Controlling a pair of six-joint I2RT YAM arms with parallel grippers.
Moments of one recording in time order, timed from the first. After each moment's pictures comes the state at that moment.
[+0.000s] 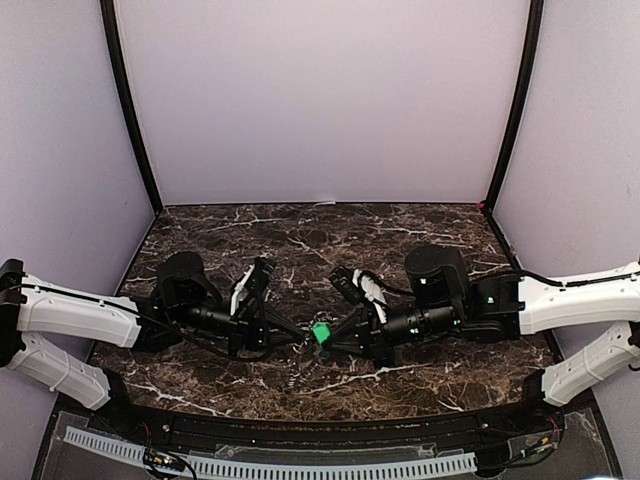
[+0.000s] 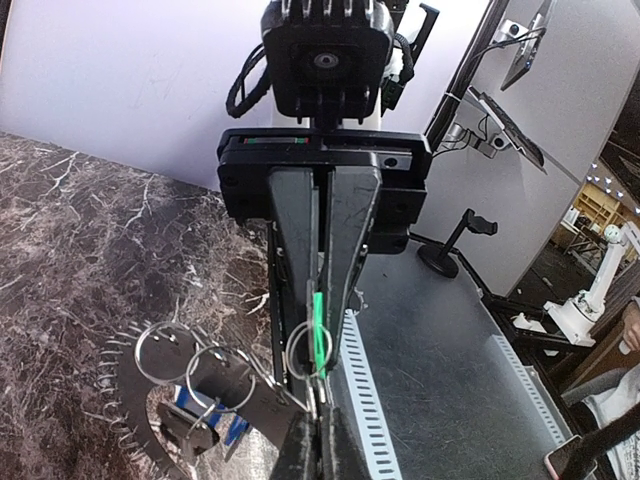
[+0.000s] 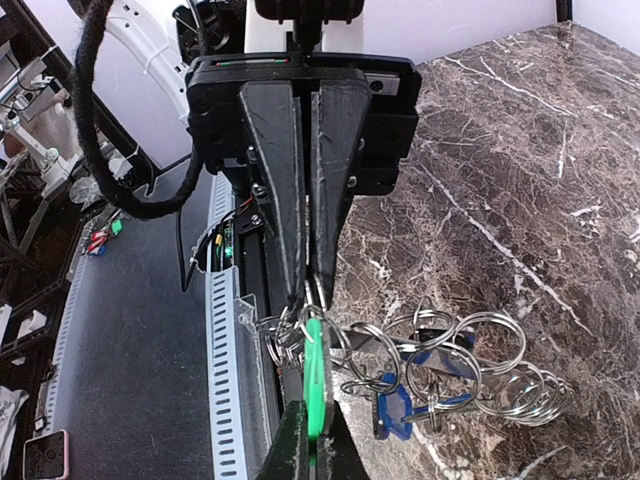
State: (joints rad) left arm -0.91 1.28 0.52 0.64 0.83 -0.31; right arm 1.18 1.27 0.82 0.01 -0.38 0.24
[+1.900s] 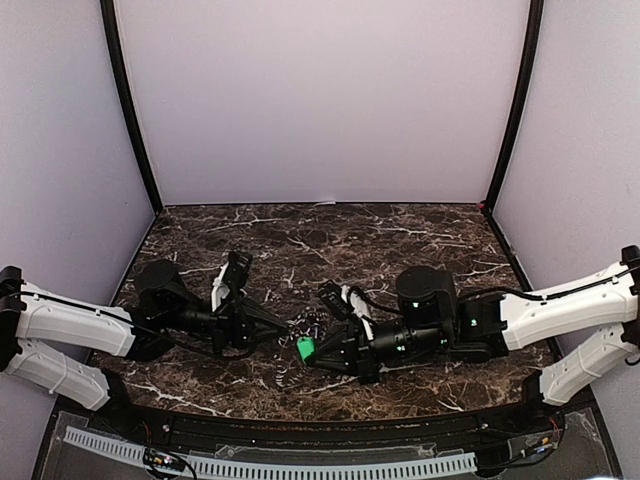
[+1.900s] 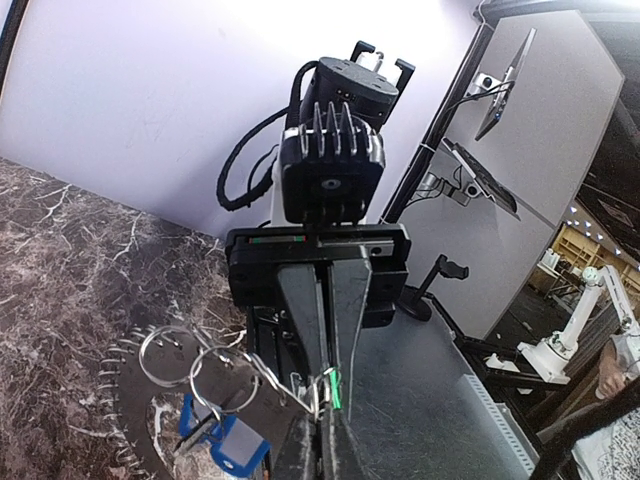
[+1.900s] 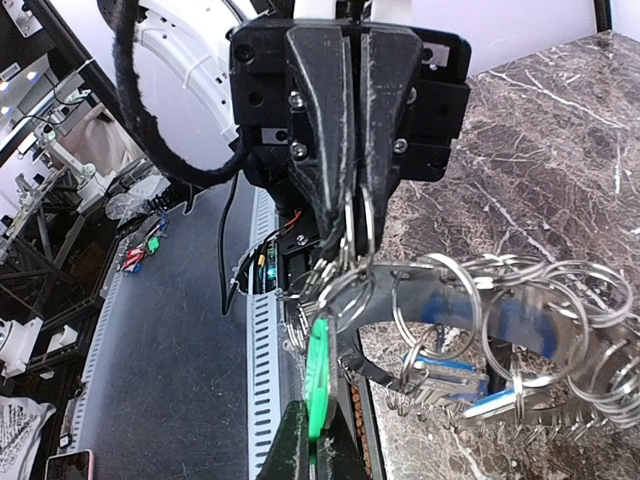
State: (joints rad) left arm -0.86 1.24 0.40 0.93 0.84 -0.51; right arm 1.27 1.35 0.75 0.25 -0.39 0.34
